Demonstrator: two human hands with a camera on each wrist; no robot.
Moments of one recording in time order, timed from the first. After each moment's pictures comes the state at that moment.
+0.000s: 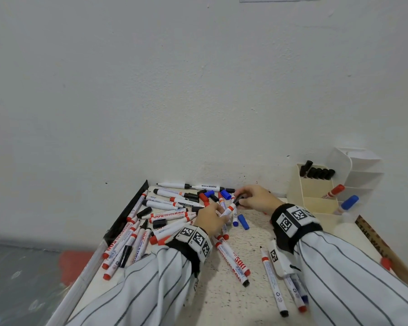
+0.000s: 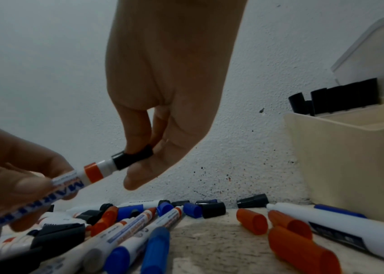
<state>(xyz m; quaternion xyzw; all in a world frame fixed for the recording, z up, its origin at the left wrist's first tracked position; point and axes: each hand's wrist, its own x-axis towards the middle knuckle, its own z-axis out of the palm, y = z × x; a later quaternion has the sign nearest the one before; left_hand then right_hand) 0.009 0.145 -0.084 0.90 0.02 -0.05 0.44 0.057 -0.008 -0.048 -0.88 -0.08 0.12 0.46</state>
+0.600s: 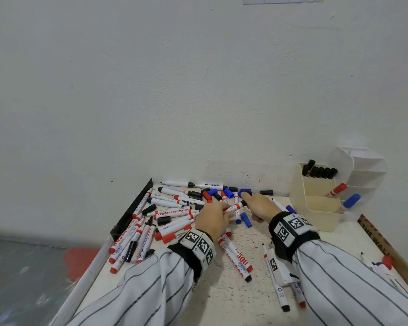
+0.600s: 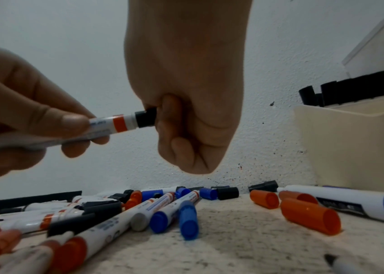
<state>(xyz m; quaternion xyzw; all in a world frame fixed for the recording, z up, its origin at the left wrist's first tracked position) -0.005 0.140 -0.077 0.94 -0.04 0.05 0.32 0.042 0.002 -0.062 -0.91 0.04 0.12 0.39</state>
